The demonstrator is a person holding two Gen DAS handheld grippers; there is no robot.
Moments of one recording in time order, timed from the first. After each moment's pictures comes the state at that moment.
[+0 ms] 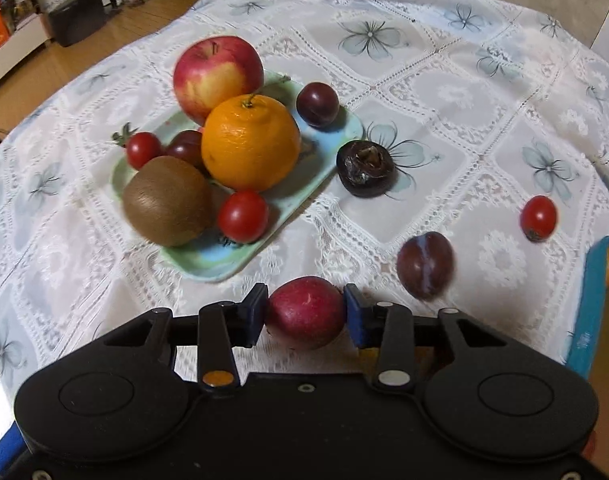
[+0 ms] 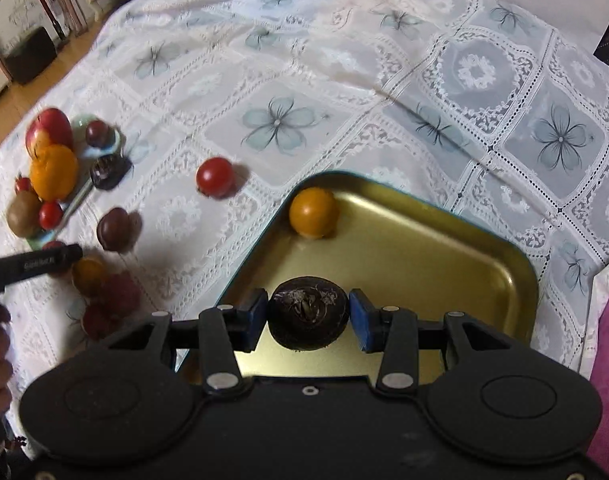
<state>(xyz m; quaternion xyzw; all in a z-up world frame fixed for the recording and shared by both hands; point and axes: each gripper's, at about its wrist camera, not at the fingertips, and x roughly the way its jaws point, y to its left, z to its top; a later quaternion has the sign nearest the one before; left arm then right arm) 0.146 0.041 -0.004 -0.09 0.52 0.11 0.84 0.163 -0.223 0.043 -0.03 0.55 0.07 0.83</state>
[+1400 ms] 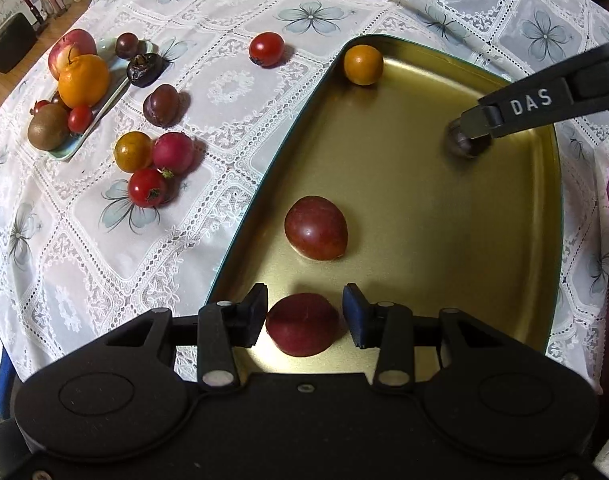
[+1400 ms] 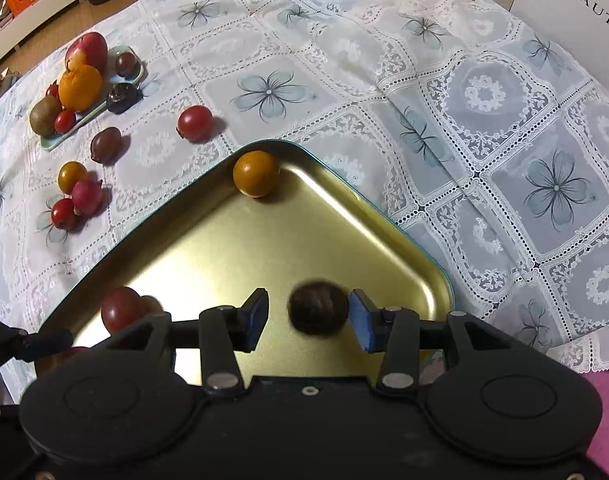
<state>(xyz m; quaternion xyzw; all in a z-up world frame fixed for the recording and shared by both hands) 0.065 -0.163 0.030 -0.01 0.60 0.03 0.80 0.163 -0.290 0.045 -0.14 0.55 0.18 0.81</state>
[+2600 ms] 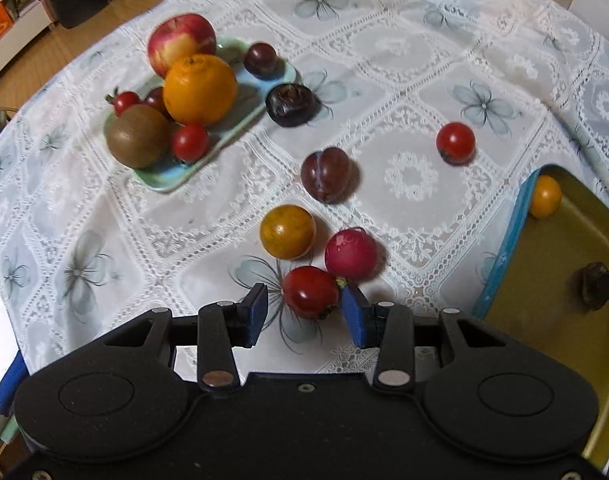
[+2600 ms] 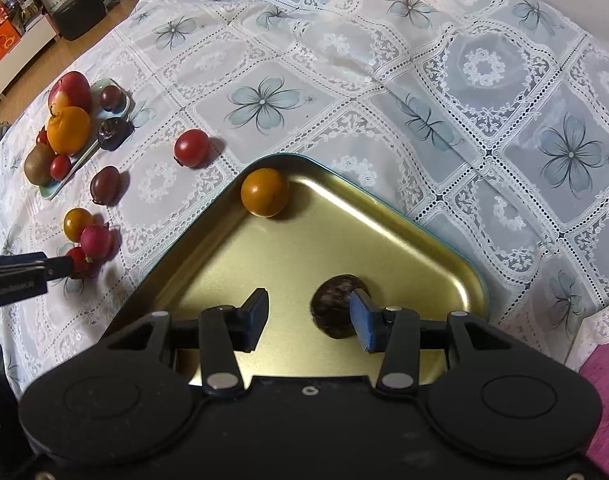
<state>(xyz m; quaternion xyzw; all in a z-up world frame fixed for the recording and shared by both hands) 0.119 -0.035 0.014 -0.08 0.57 0.12 0.81 0.178 -0.274 0.037 -0.06 0.58 0.15 0.80</state>
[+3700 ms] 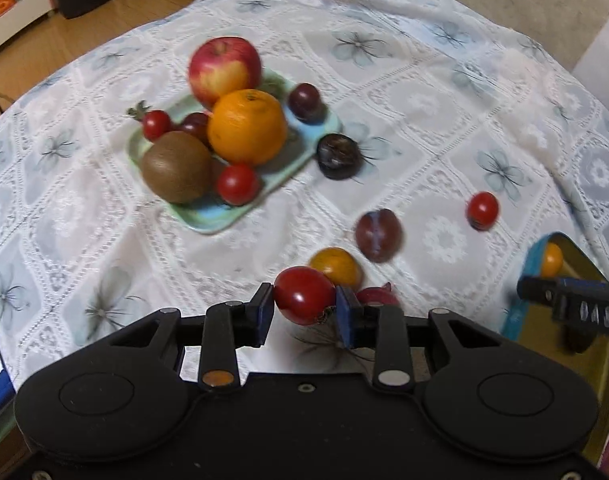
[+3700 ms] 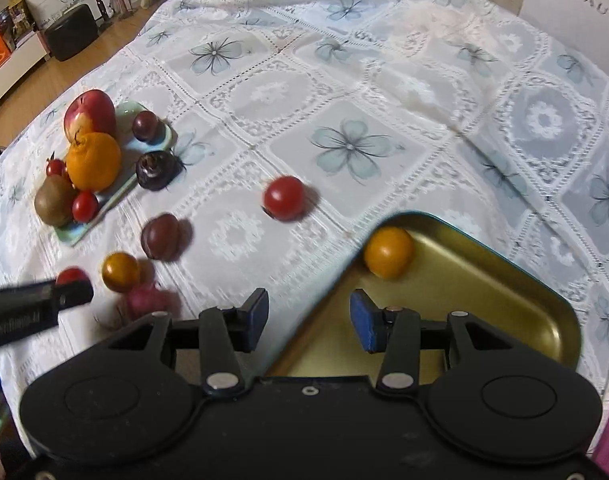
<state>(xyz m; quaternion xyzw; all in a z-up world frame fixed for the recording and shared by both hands) 0.119 0.038 0.029 -0.14 0.52 0.10 0.84 0.191 -0.155 0.036 -0.05 0.55 0.12 0.83</state>
